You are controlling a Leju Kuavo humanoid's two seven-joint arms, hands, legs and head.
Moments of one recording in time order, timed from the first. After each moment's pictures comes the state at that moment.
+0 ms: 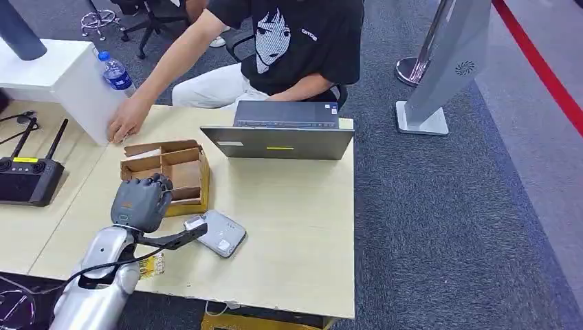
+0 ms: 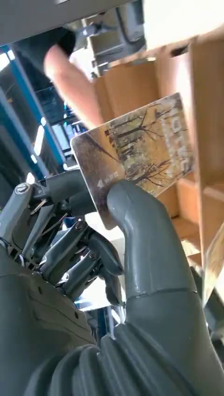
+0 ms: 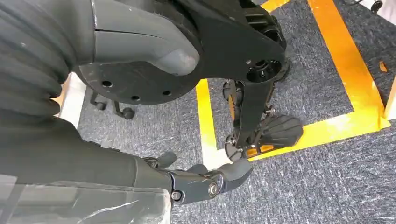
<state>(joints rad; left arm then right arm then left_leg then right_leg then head) -0.21 0.17 -0.19 -1.25 -1.35 0.29 -0.15 -0.04 0.14 -1.06 -0.27 0.65 0.07 0.03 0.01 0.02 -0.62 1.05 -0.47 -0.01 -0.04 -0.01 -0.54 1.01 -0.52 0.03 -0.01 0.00</state>
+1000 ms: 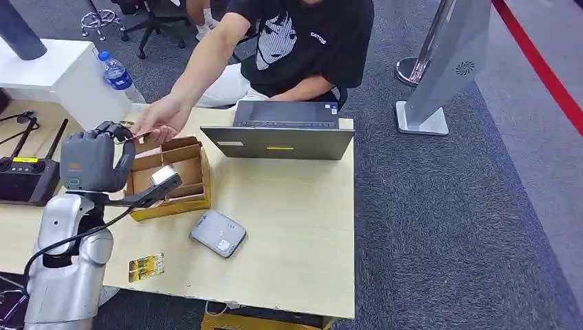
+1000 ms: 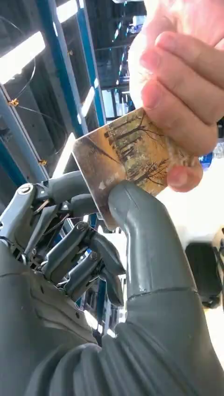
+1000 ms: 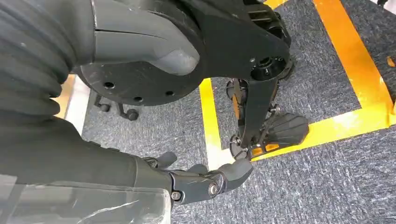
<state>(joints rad) -0.32 0.12 -0.03 -1.57 -1.32 0.20 -0.14 -0.05 0.15 -1.11 -0.27 0.69 0.06 0.05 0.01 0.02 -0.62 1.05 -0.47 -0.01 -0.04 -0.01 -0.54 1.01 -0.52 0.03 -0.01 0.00</state>
